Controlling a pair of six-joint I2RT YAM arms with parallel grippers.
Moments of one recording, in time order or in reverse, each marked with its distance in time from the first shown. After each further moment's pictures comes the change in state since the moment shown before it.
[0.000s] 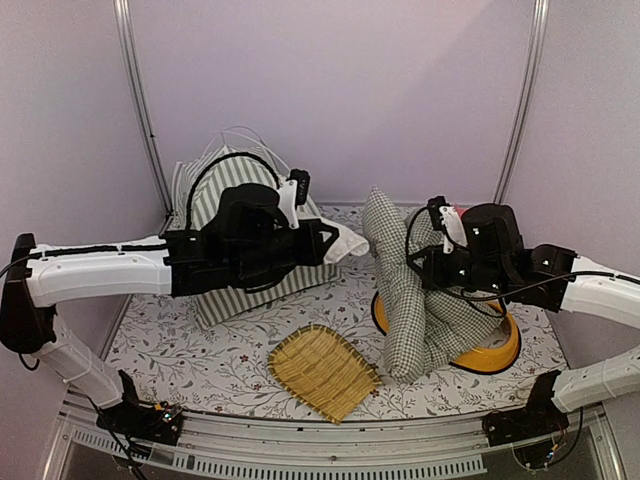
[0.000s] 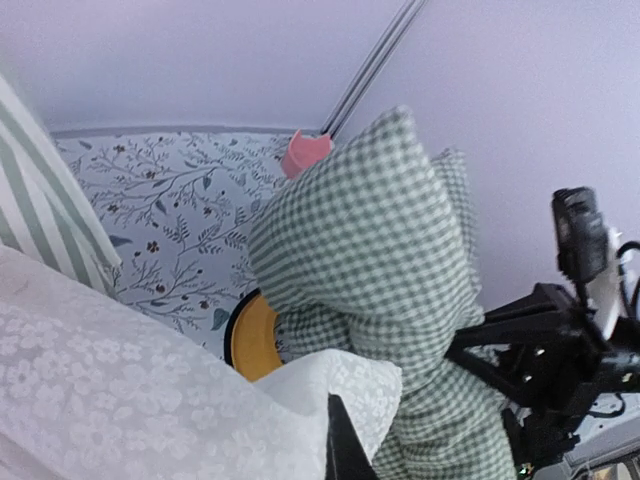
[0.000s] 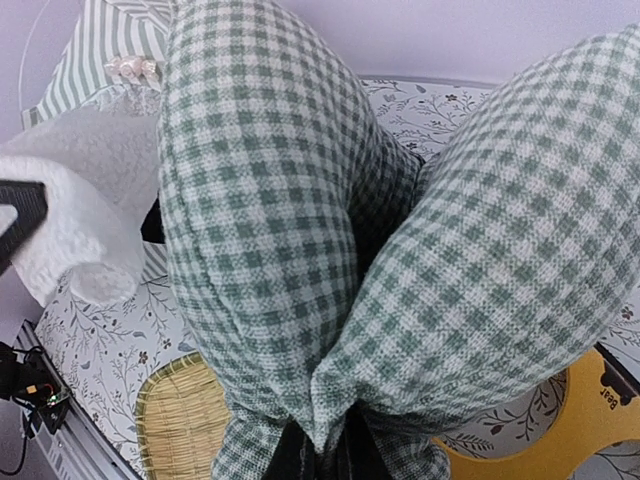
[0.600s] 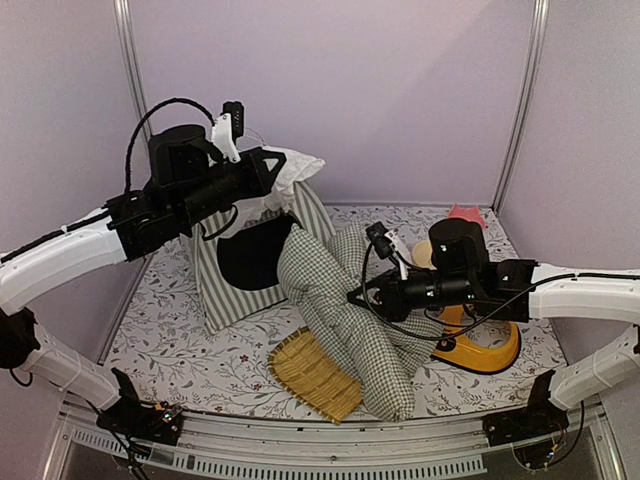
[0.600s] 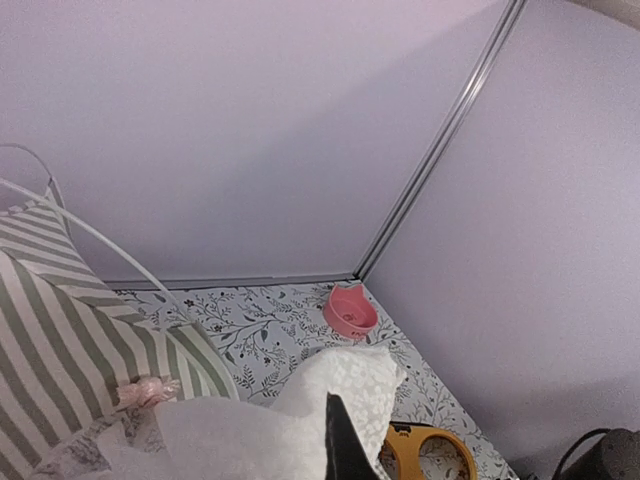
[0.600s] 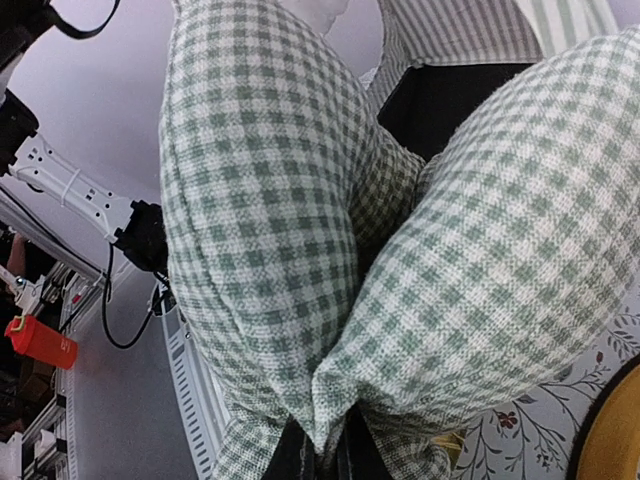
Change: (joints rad) left arm 0.178 -0.165 0.124 -0.027 -0.004 0.141; right arm 0.085 0.153 -0.045 0.310 -0.495 -0.067
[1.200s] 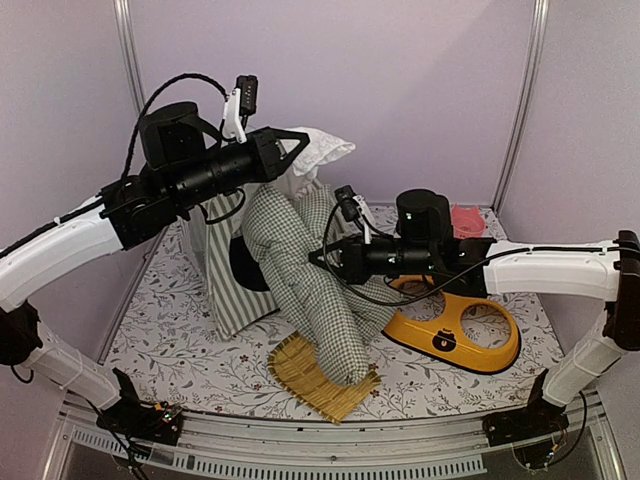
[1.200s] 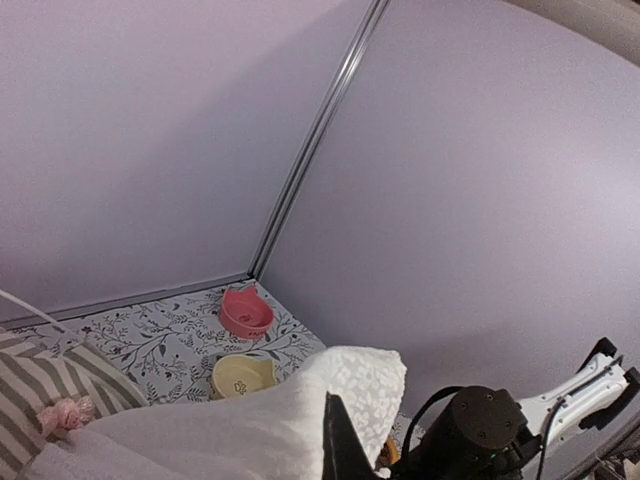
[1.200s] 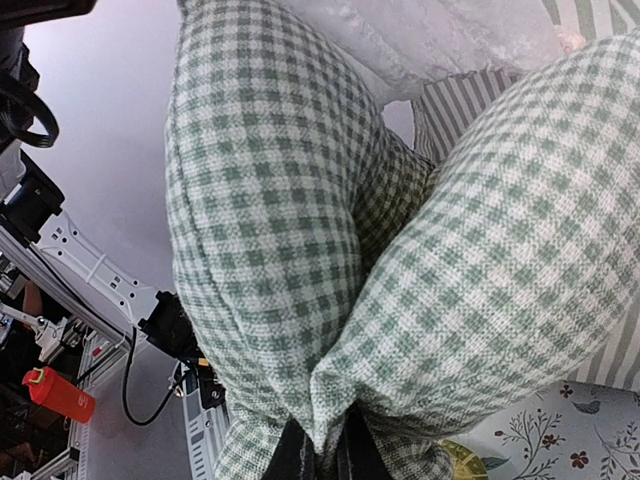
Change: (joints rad) left arm -0.024 0.016 0.116 0.006 0.223 0.026; right arm -0.019 0.278 0.231 0.227 -0.077 0.032
